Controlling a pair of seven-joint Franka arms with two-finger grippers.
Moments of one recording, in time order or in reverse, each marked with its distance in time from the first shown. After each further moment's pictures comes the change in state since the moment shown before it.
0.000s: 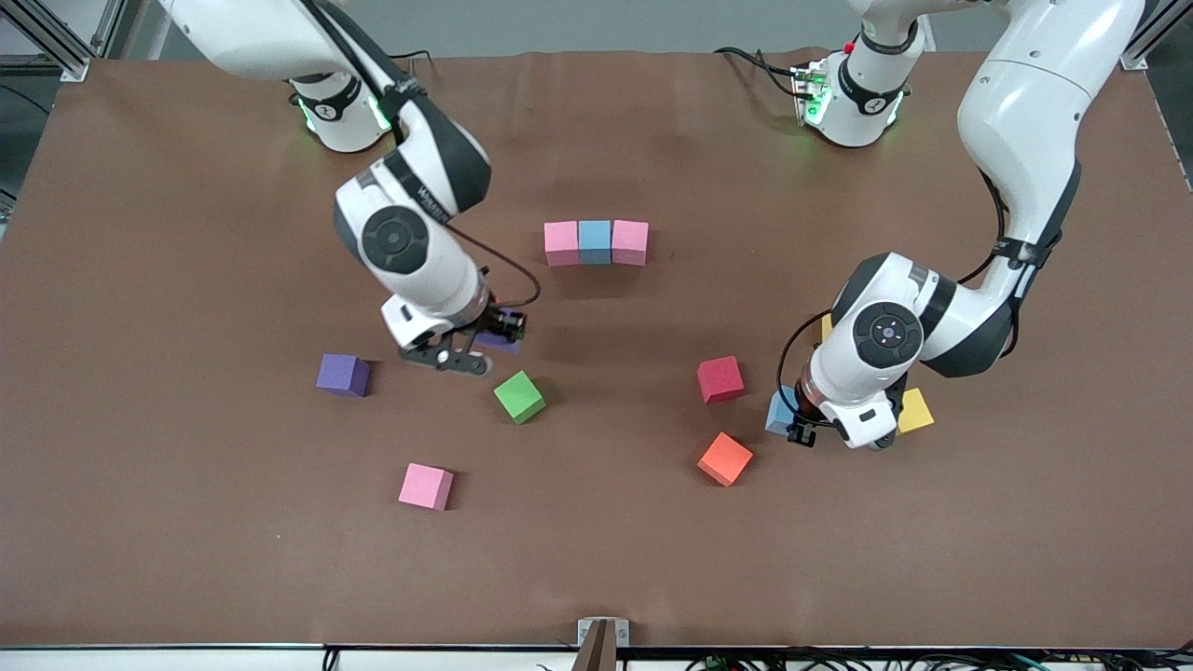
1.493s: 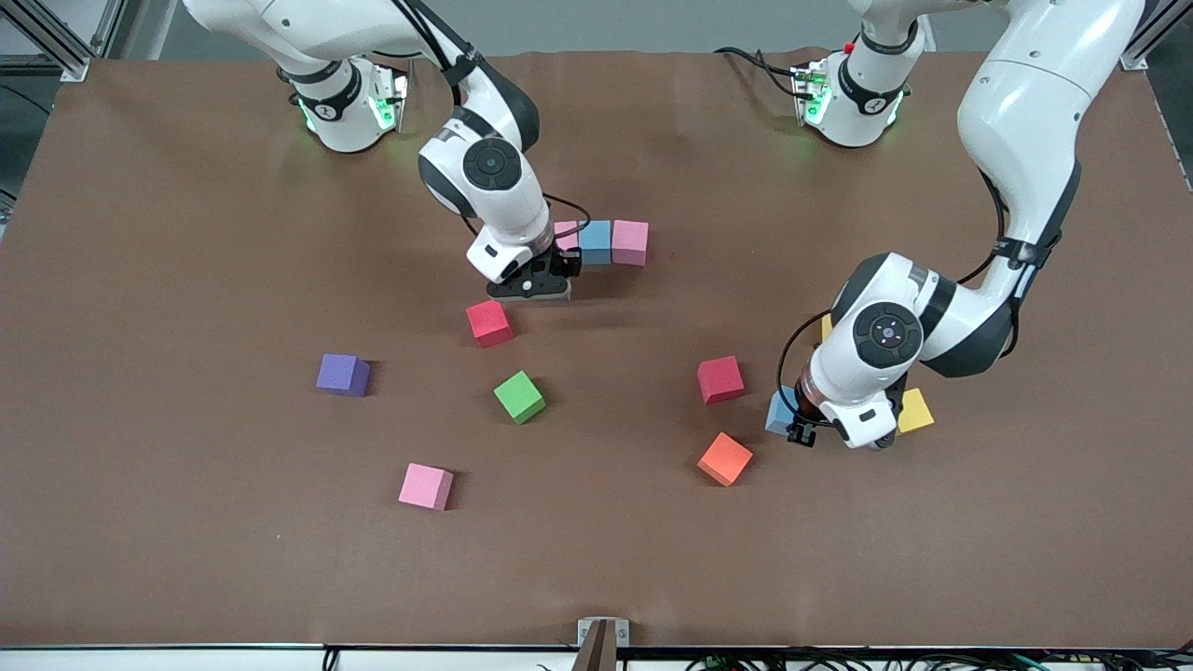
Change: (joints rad) left arm 0.000 0.000 0.000 0.000 0.000 0.000 0.000; right arm 0.142 -0.037 0.007 -0.307 -0.083 0.347 0.028
